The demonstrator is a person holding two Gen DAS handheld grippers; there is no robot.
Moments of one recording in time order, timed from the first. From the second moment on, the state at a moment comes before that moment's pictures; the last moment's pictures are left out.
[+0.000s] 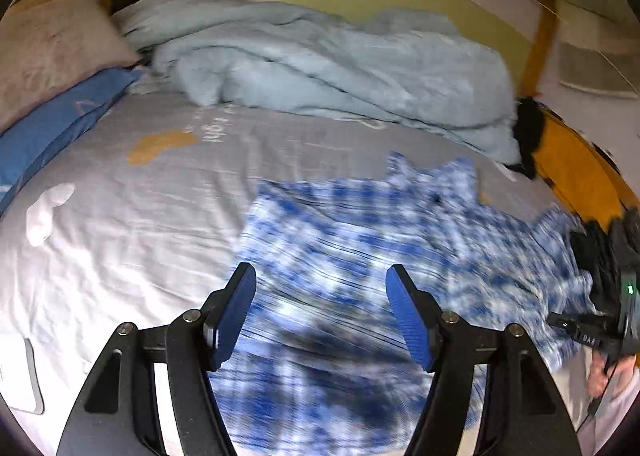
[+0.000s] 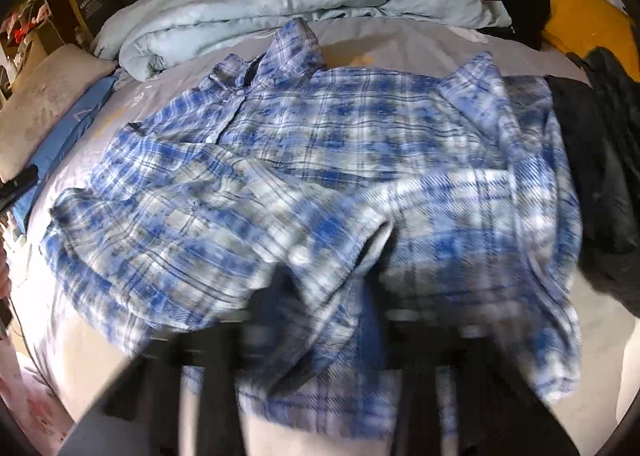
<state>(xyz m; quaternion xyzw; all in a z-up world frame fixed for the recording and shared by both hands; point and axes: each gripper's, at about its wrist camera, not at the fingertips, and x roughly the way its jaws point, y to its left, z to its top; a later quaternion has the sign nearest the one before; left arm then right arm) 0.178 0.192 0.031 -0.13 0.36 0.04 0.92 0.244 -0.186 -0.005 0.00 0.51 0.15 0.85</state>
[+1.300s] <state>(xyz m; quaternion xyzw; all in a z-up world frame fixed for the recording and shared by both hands) 0.203 0.193 -0.010 -0.11 0.41 0.07 0.90 0.354 -0.235 0.048 -0.03 0.42 0.03 0.90</state>
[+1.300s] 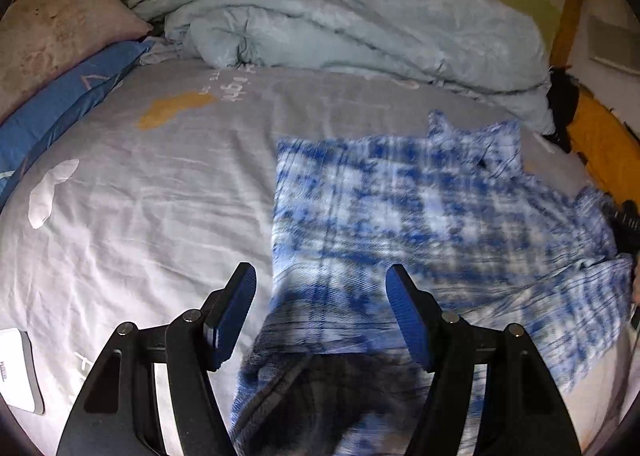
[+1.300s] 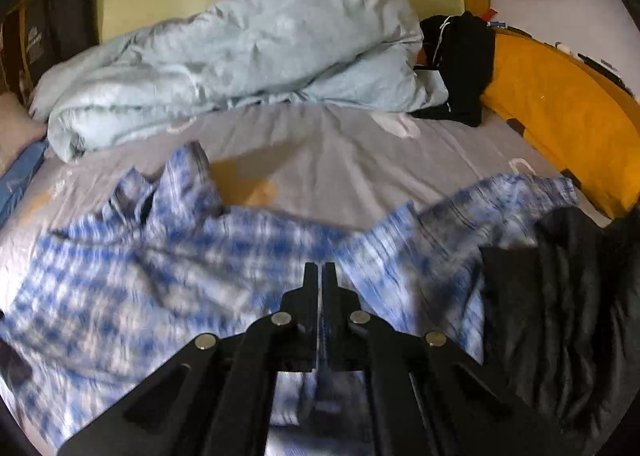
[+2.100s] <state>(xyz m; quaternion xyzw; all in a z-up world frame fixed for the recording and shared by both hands) 0.112 0.185 0.007 -0.19 0.41 0.04 0.89 0.195 -0.269 0.066 0.09 0.43 0.07 0.90</state>
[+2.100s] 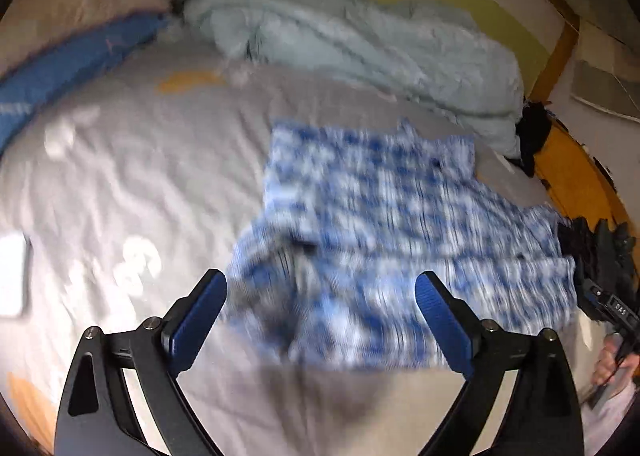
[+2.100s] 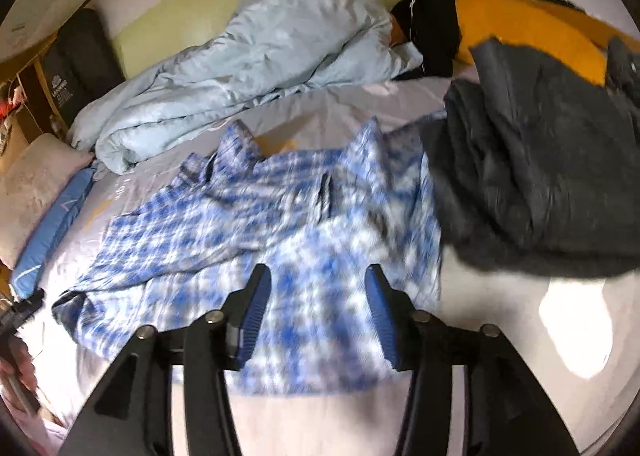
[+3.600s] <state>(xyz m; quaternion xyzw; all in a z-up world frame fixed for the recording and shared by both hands) 0.031 0.192 0.003 -0.20 0.35 0.14 0.90 0.127 -0.222 0.030 0.08 0.44 0.14 0.88</state>
